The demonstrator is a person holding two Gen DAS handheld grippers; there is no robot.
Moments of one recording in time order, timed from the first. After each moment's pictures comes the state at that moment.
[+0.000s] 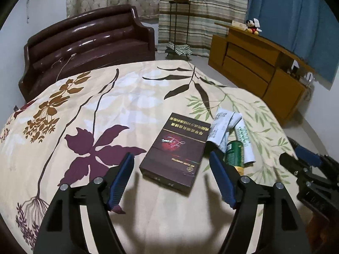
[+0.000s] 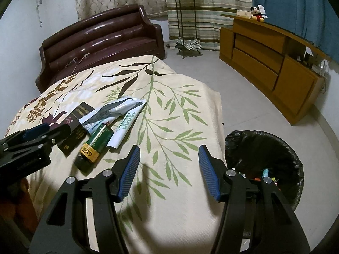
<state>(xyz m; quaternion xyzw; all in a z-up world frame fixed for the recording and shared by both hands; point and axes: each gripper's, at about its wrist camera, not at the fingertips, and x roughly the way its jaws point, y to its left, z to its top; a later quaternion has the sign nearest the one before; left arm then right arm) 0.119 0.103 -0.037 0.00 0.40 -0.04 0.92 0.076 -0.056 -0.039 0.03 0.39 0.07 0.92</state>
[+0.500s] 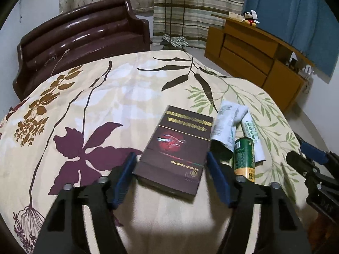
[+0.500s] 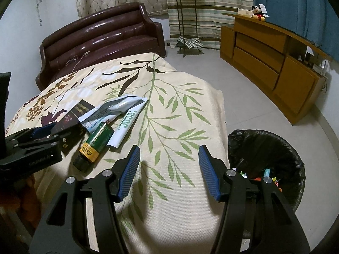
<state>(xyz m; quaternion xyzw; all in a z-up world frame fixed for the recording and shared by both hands) 0.136 0.104 -0.051 0.01 0.43 -0.05 0.90 0.080 -0.052 -0.041 0.02 0.40 0.07 0.91</state>
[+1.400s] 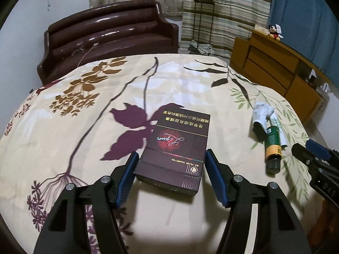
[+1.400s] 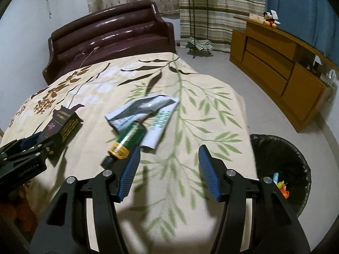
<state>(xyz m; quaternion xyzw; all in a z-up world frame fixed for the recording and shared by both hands) 0.088 0.164 -0.042 -0.03 0.41 0.03 0.91 0.074 -0.010 -0.037 0.00 0.40 0.10 0.91</state>
